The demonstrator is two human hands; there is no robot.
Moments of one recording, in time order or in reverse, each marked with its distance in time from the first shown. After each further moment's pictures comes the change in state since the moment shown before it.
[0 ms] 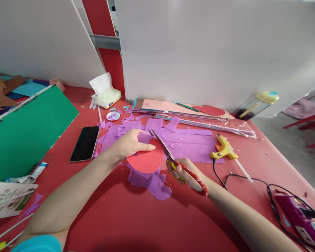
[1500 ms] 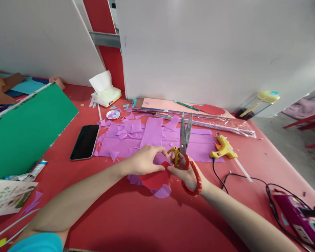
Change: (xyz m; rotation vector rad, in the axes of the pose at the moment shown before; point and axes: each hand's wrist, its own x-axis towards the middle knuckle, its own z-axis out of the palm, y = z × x) left_hand 0.000 -0.015 0.038 0.380 -0.244 0.476; right_hand 0.005 0.016 0.014 0.230 0.306 -0.015
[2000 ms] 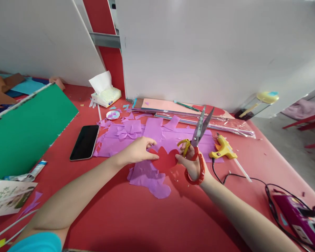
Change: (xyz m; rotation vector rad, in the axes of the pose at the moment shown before) left_hand 0.009 -0.027 -0.013 -0.026 0.128 -0.201; right_hand 0.013 0.003 -0.015 -0.034 0.319 -0.054
